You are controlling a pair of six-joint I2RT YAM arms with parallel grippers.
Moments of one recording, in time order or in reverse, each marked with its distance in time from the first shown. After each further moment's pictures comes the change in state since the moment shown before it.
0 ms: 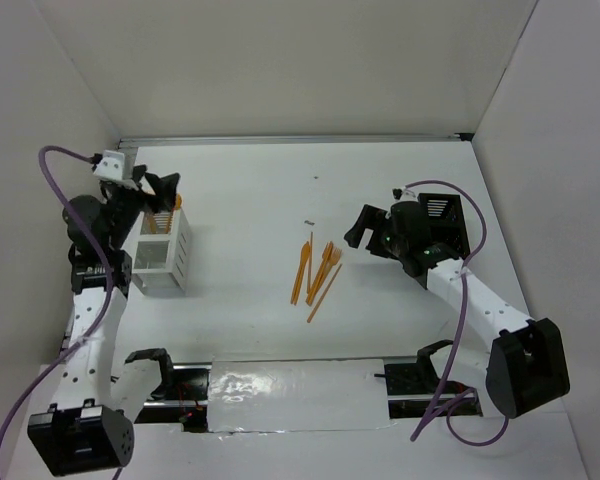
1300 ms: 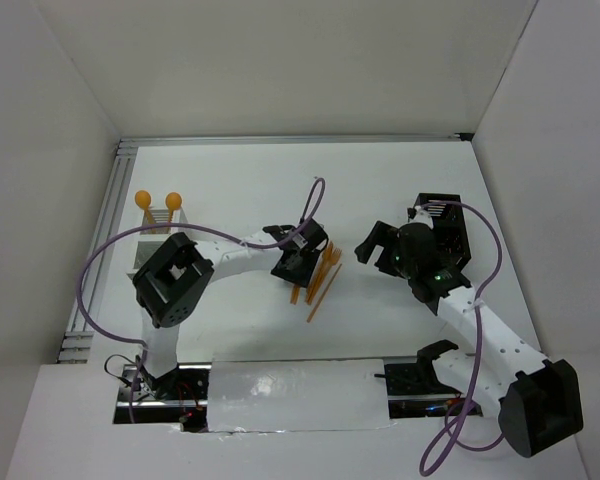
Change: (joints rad) left arm -1.034 1.012 0.500 -0.797 -0.536 -0.377; right arm 0.021 -0.220 -0.143 -0.072 0.109 0.079
